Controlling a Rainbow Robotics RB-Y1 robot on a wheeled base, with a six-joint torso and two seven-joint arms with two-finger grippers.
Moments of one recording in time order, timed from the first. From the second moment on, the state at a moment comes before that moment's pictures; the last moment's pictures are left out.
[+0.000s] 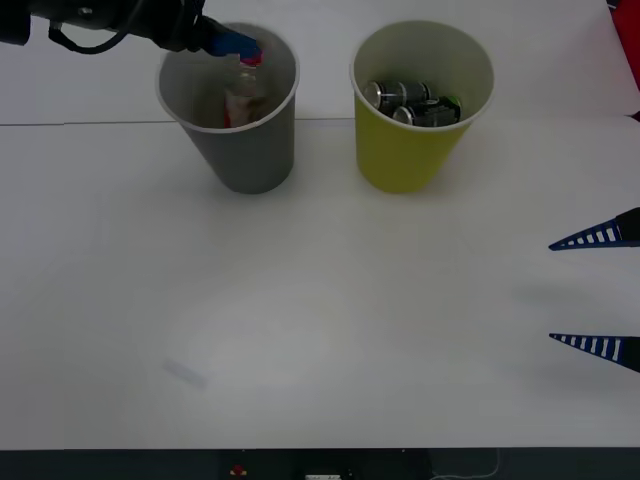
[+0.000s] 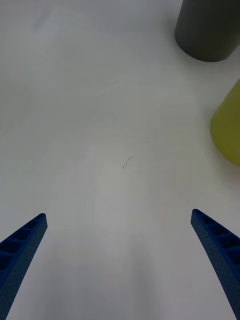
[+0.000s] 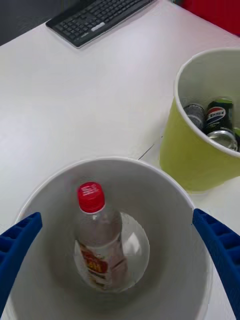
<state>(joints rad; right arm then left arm) 0.26 -1.13 -0.26 -2.01 1.31 -1.13 -0.09 -1.00 0.89 -0.33 -1.53 -1.82 -1.08 1.25</state>
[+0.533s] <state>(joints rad) 0.26 -1.13 -0.26 -2.01 1.31 -1.13 -0.09 -0.71 0.94 -0.14 -1.55 -1.26 -1.08 0.78</state>
